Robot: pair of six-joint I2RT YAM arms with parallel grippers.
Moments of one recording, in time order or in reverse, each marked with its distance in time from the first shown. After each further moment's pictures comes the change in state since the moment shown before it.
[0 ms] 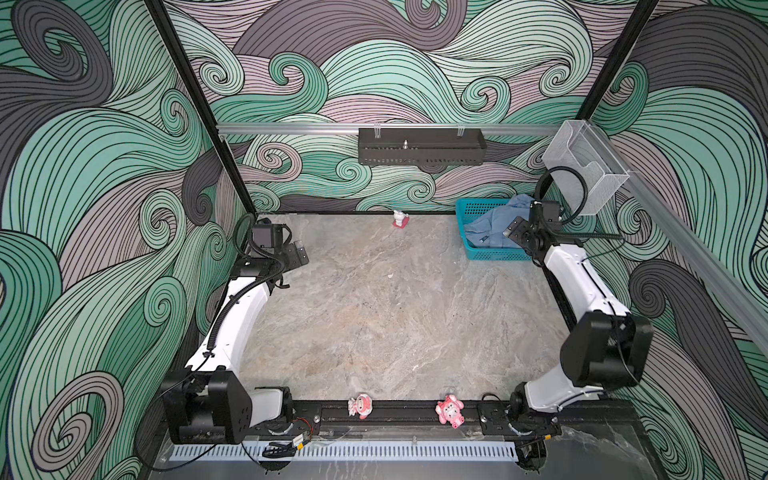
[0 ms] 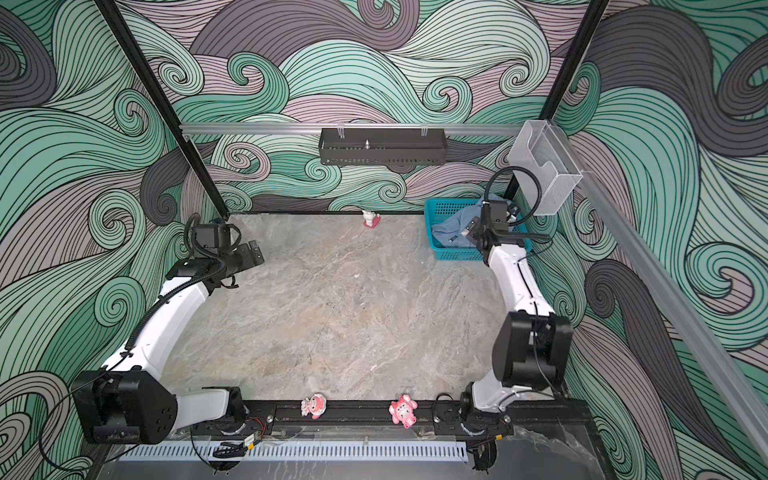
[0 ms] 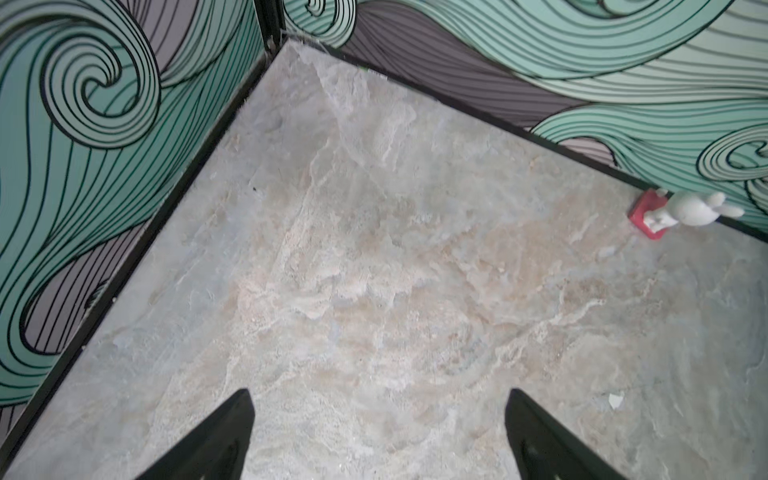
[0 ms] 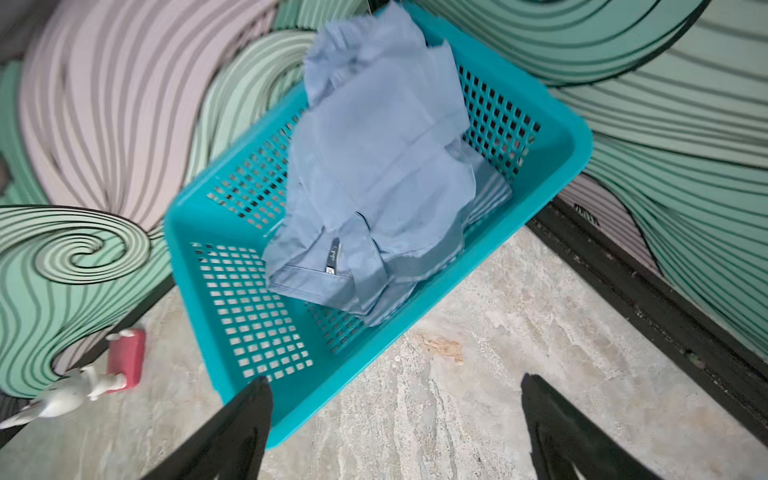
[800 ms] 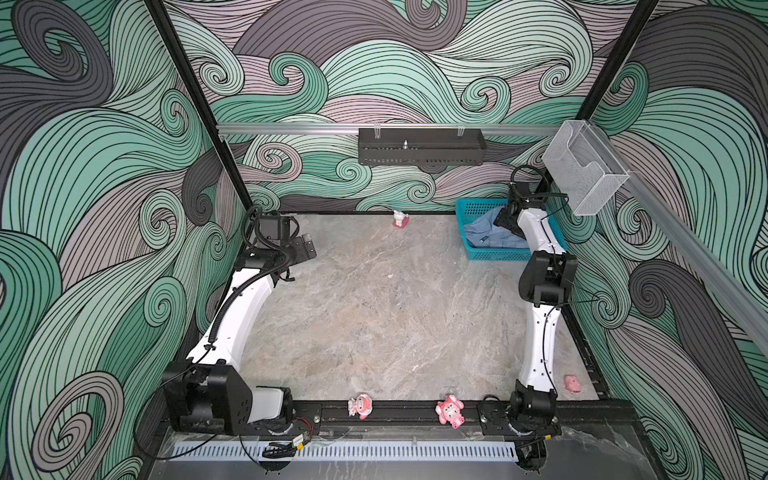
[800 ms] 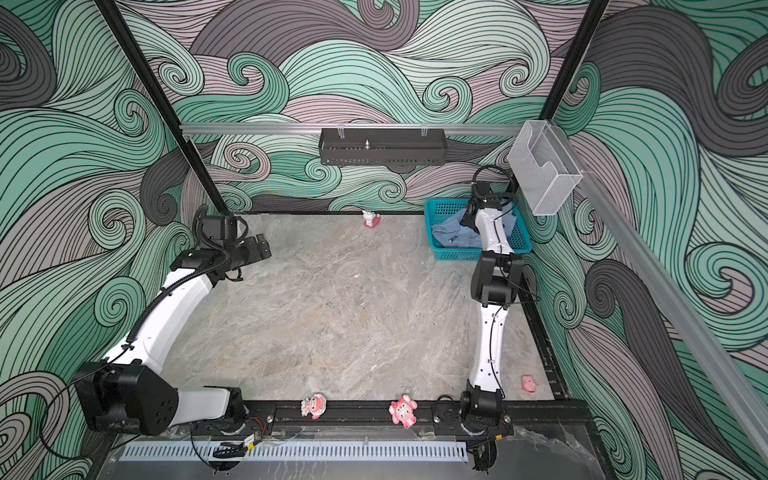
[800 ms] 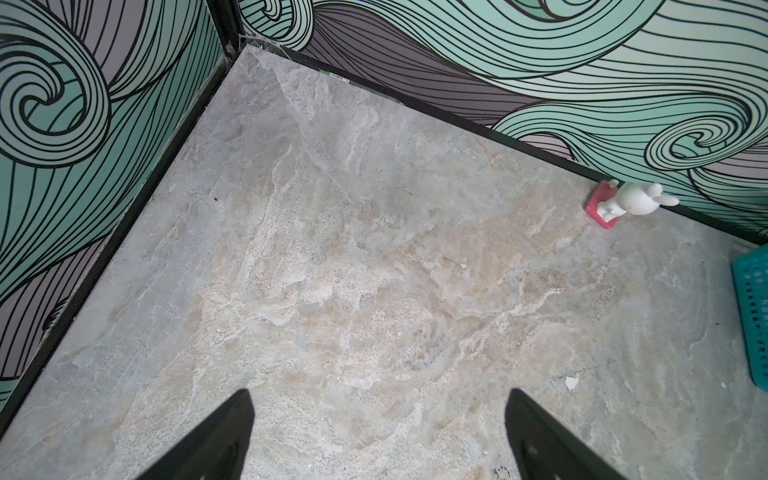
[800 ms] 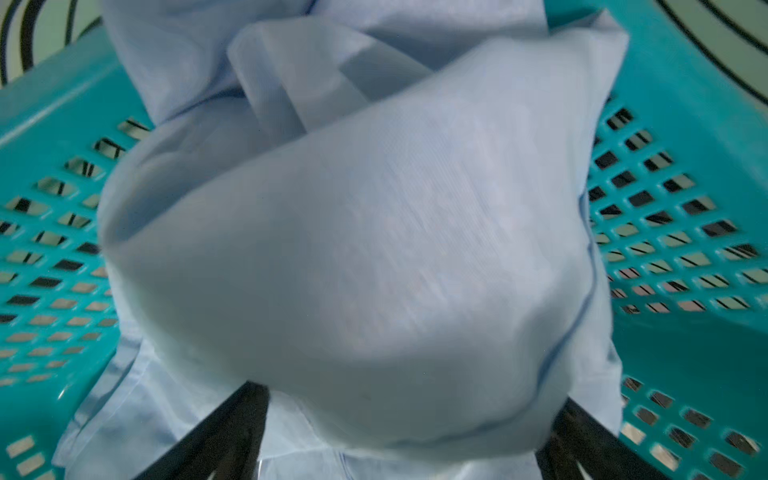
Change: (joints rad) left arm -0.055 0.060 0.107 -0.019 0.018 -0.014; right arm -0.034 0.889 1.006 -0.317 0.126 -0.135
